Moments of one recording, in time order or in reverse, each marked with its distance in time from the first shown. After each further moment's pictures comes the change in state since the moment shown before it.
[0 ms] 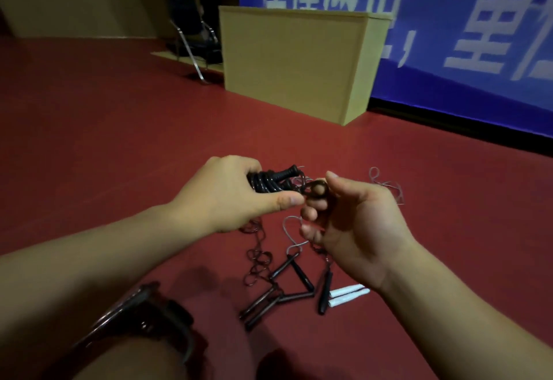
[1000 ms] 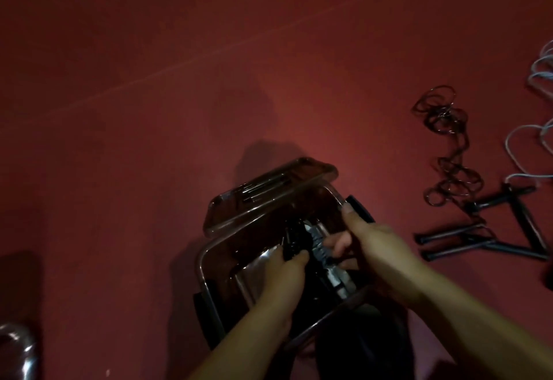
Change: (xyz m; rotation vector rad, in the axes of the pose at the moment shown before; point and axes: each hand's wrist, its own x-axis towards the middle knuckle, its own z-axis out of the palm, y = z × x) left_hand -0.241 -0.290 0.161 -1.049 0.254 -1.504; right_hand 0.143 0.366 0.067 -0.658 -0.099 0.603
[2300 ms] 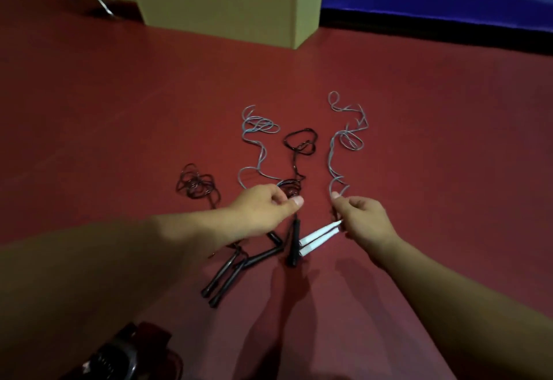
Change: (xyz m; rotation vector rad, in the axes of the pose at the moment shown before) left_hand -0.144 0.082 0.367 1.282 -0.638 0.903; right_hand -0.160 0.057 -0.368 0.161 0.886 -0.322
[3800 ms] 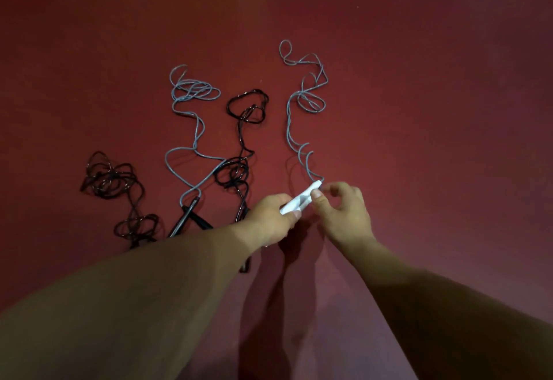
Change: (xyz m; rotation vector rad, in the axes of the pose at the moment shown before) left_hand 0.132 -0.006 0.181 -0.190 -0.236 0.005; right_hand 0.081 0.132 -0.030 -0.249 0.256 -0.012
